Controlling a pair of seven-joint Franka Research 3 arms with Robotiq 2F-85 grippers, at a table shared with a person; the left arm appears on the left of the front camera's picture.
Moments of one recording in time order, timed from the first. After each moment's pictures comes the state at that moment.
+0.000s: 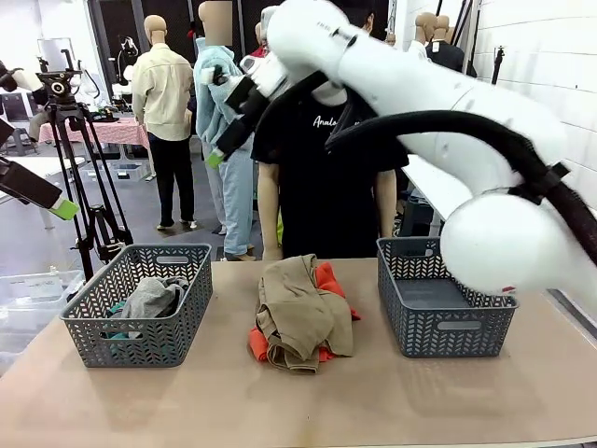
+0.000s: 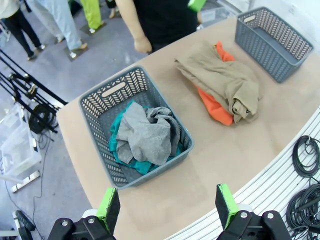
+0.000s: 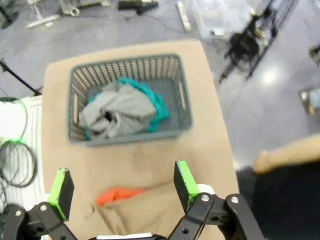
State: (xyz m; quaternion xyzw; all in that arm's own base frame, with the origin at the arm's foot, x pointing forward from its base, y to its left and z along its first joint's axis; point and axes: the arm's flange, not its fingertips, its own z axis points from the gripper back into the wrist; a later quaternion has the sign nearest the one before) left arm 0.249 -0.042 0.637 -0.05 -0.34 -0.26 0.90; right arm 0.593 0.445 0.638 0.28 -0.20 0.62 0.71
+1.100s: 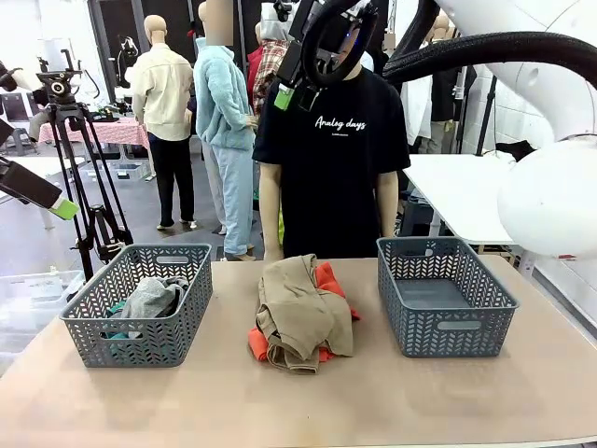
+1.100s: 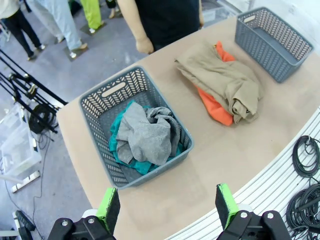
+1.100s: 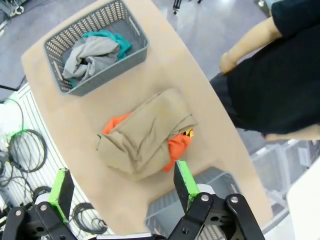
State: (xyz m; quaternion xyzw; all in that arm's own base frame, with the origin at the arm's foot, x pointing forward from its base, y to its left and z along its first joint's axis) left arm 0.249 -0.042 0.637 -0.05 -0.34 -0.26 0.90; right arm 0.549 0.344 0.750 0.17 -0.15 0.49 0.84
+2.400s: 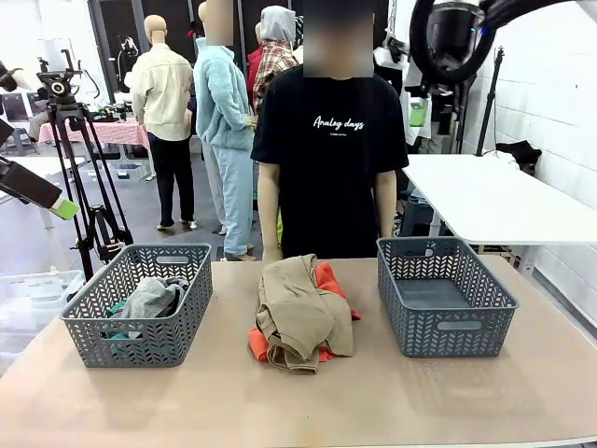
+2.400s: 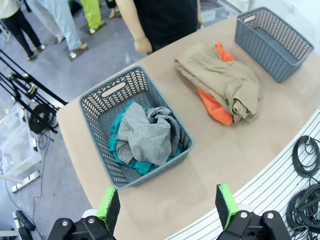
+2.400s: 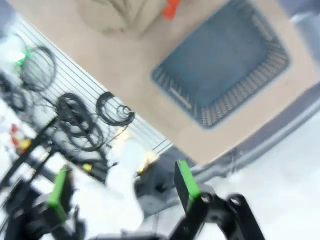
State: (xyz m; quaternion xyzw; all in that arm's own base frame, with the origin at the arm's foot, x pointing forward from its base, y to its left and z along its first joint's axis) left arm 0.249 -0.042 0.637 -0.05 -0.34 -0.26 0.90; right arm 0.510 0.158 0.727 0.12 0.11 0.32 0.93
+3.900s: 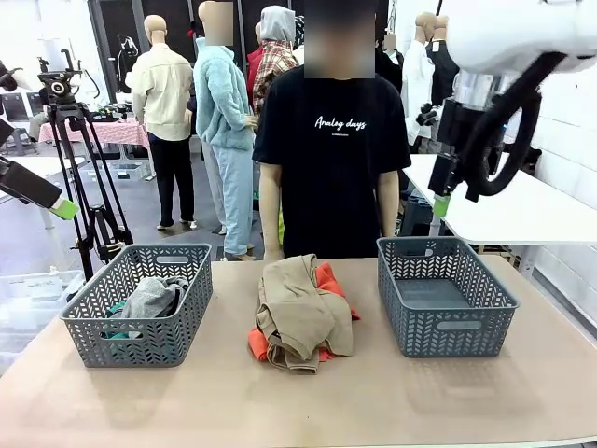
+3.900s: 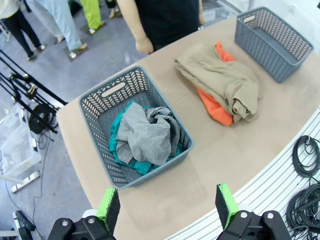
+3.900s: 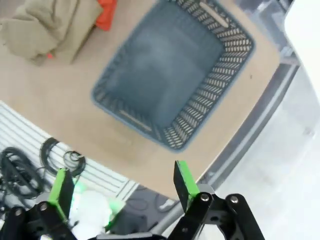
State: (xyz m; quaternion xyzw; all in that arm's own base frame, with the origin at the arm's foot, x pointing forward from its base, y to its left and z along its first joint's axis) left arm 0.249 -0.042 0.637 -0.05 -0.34 -0.26 0.90; right arm 0.427 0.130 0.614 0.00 -0.07 0.31 0.95
